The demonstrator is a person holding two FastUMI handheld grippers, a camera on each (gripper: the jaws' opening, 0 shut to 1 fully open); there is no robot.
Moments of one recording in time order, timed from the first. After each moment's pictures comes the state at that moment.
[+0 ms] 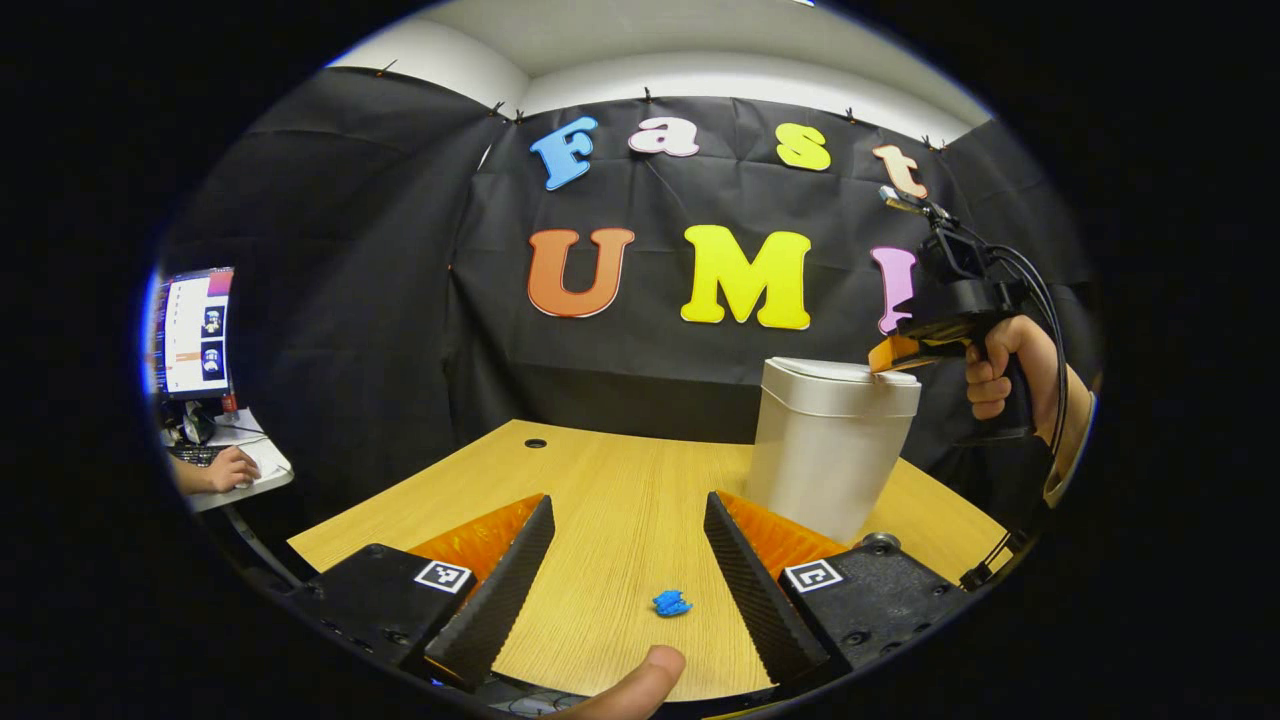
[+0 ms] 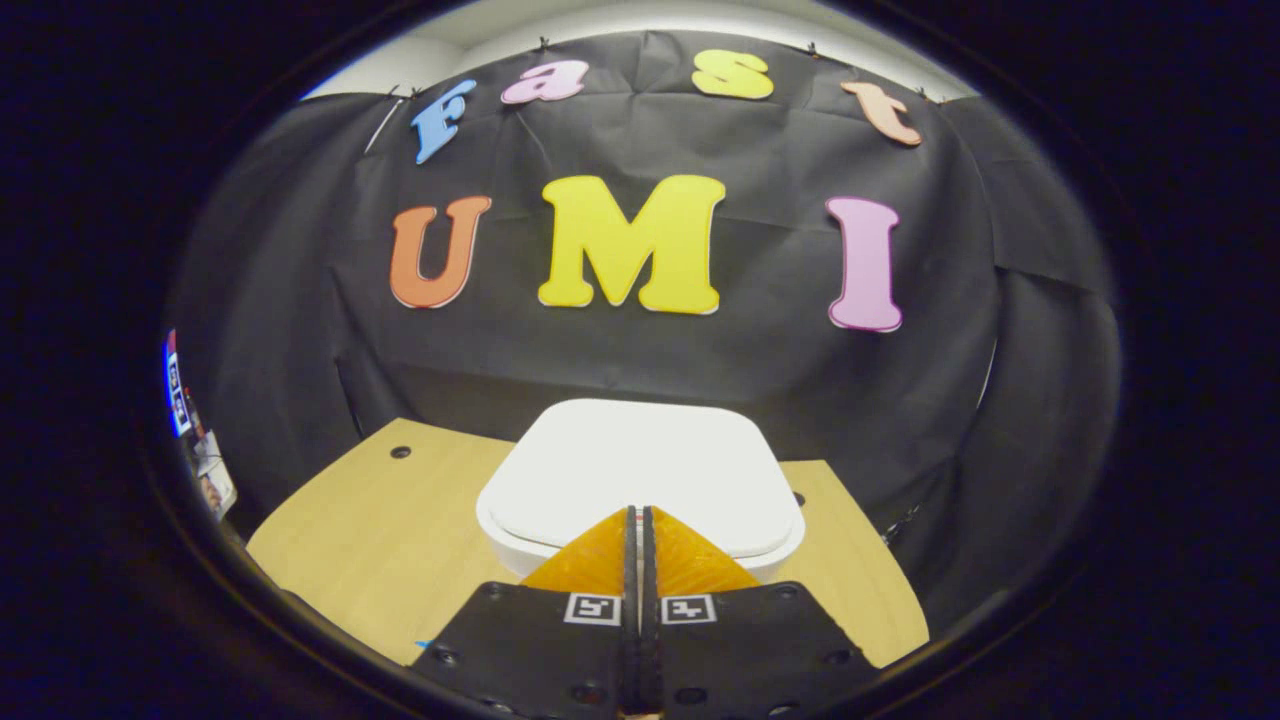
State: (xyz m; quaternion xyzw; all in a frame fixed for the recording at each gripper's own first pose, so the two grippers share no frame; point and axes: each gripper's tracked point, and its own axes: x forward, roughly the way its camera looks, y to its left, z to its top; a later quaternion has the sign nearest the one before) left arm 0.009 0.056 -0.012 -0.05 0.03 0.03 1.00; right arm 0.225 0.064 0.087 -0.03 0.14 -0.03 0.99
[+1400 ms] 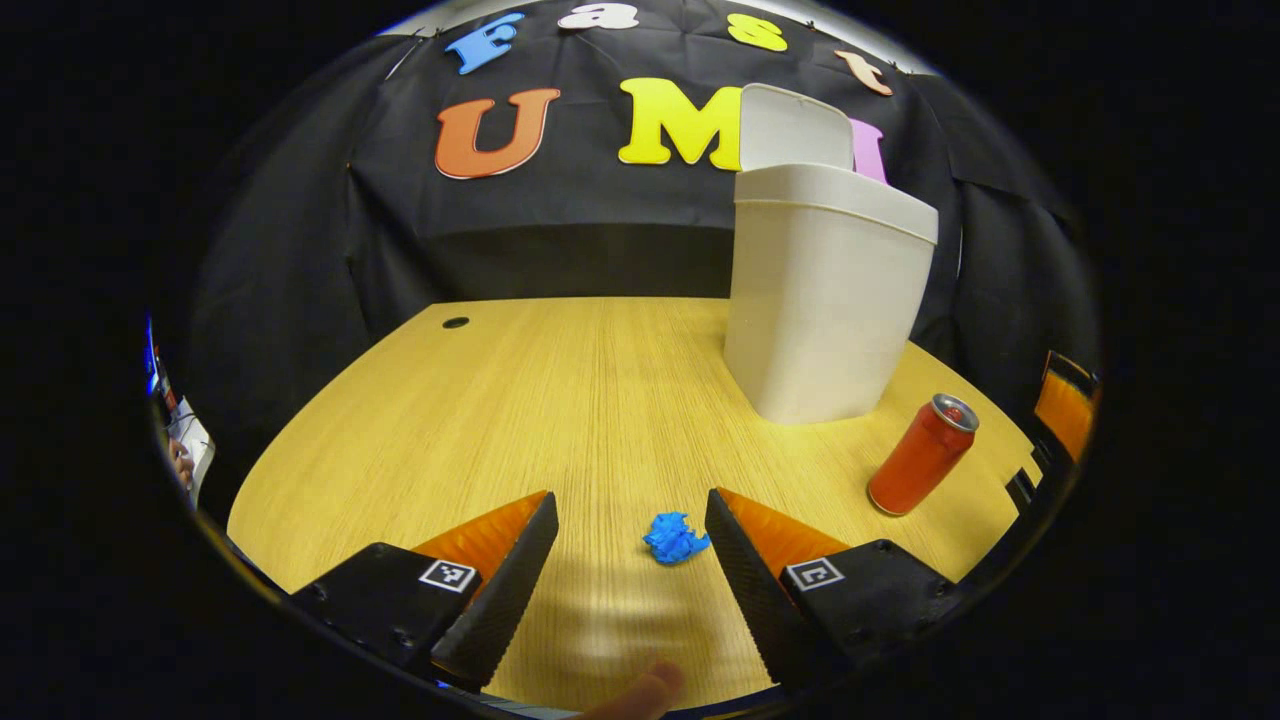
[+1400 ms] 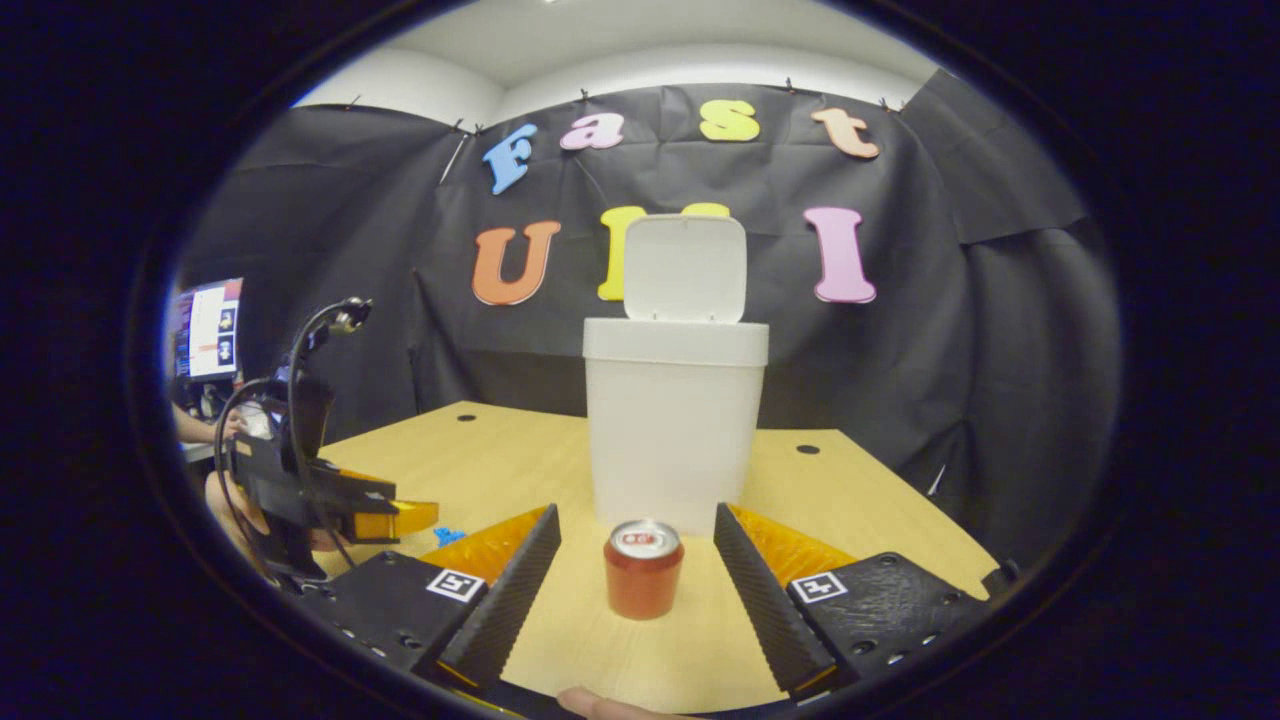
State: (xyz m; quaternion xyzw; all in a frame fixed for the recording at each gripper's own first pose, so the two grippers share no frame) left arm 0.077 0.023 -0.175 -0.01 0.25 -0.09 0.96; right arm 0.027 0.062 -0.093 -0.03 0.07 0.04 1.00
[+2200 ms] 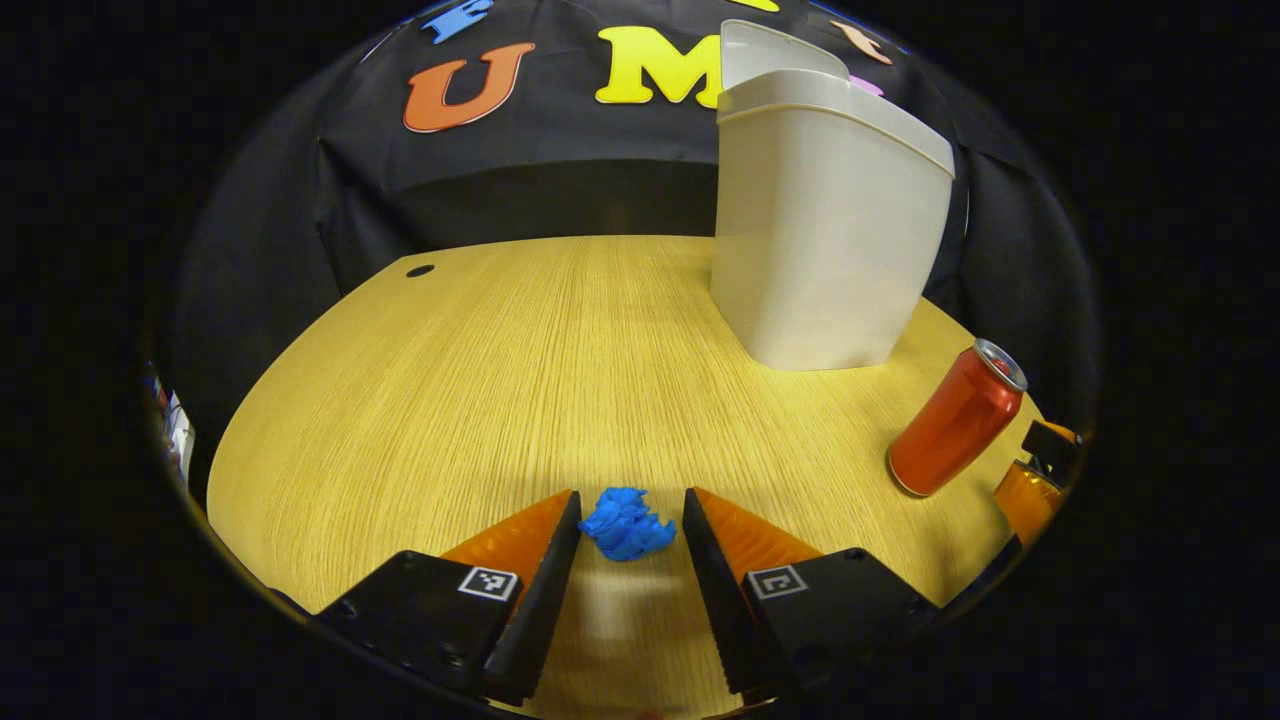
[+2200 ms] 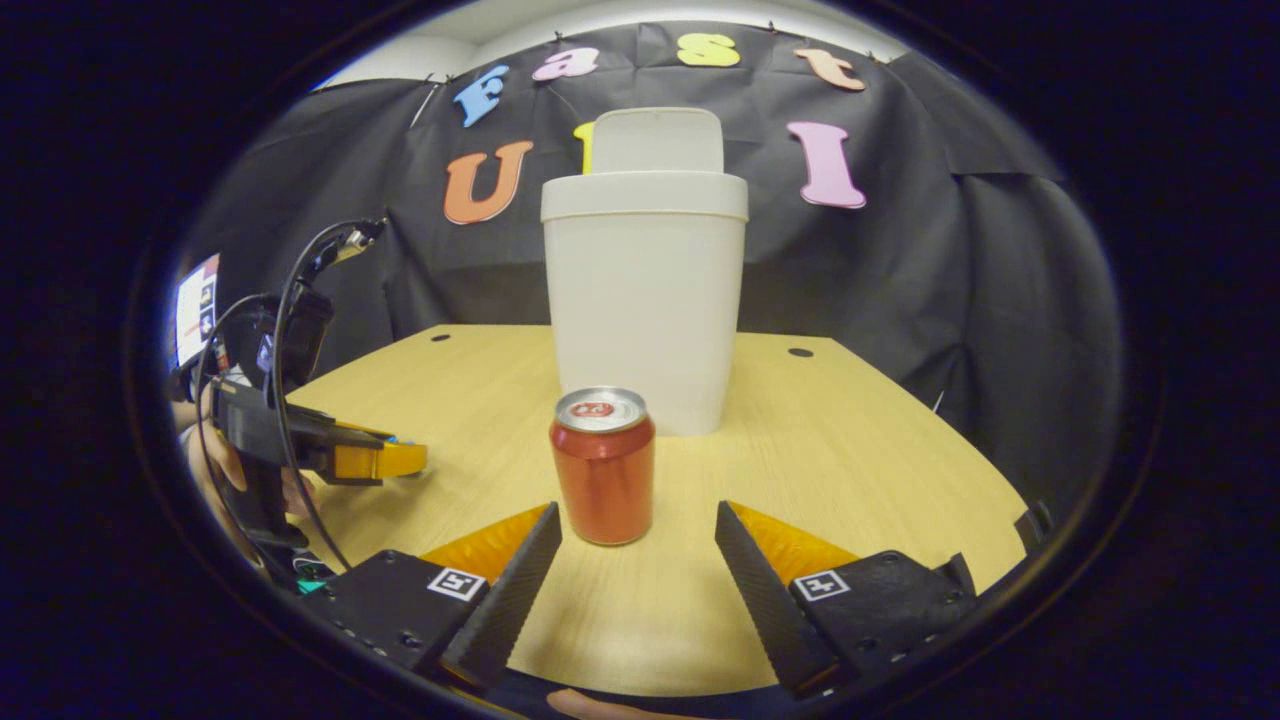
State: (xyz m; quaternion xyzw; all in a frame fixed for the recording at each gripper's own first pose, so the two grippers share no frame) left arm 0.094 -0.007 -0.215 -0.01 0.30 -0.10 0.95; right arm 0.049 0.040 -0.172 0.00 0.18 0.02 0.98
